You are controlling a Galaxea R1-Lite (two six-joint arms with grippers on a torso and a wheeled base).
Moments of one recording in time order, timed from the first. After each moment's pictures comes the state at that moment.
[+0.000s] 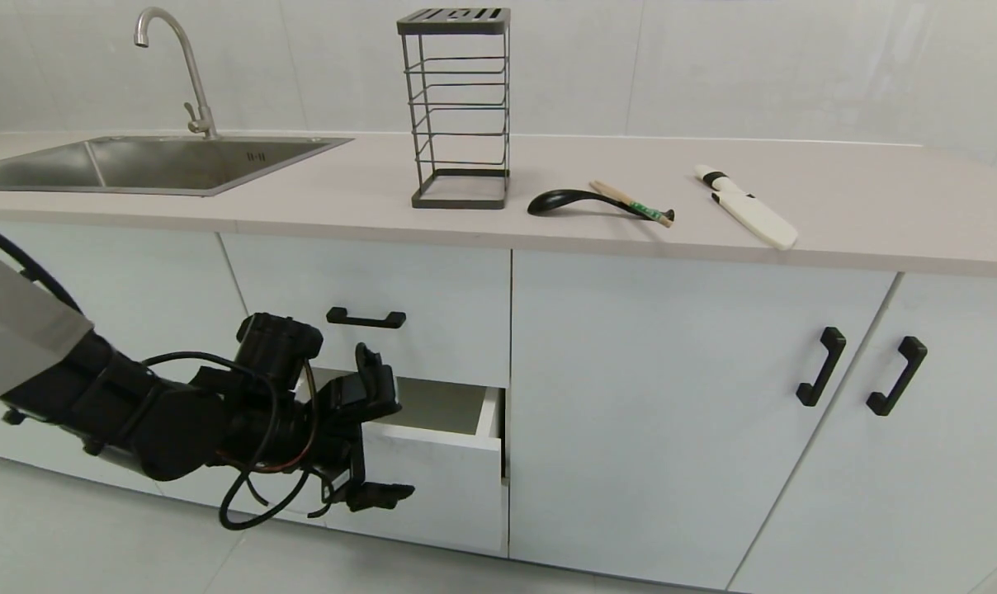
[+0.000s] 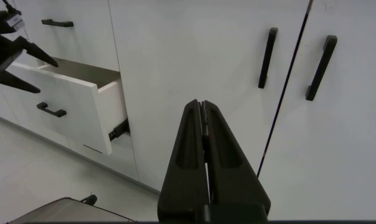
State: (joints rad) left arm -0.29 1.96 -0.77 -0.30 -0.53 0.89; right arm 0.00 0.00 0.00 -0.07 0.33 0.01
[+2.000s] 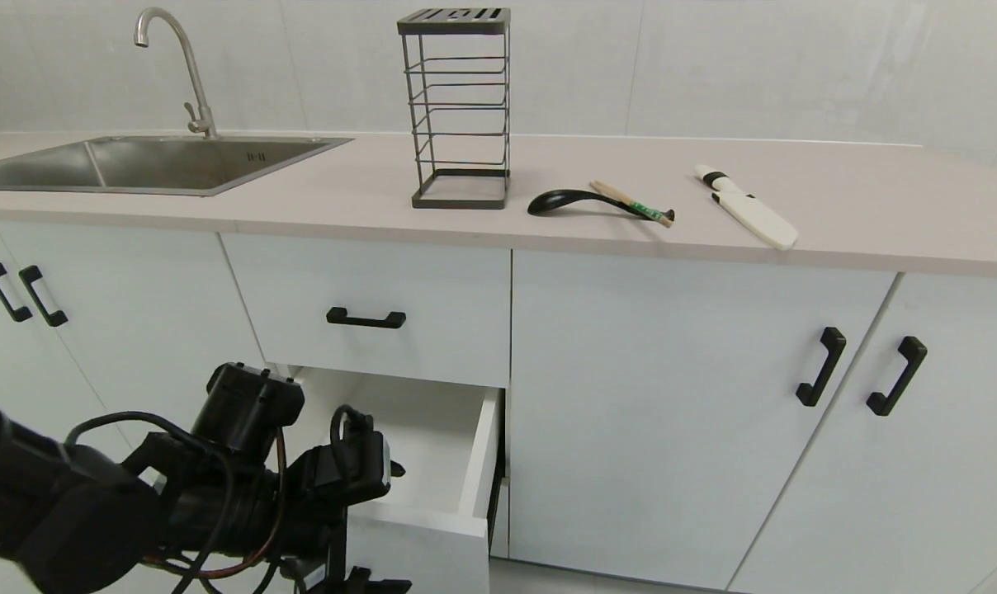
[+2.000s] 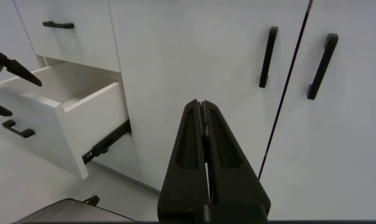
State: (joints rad) left arm -0.43 1.74 -0.49 -0.37 -0.54 0.80; right arm 0.00 0.00 0.00 -0.07 0.33 0.02
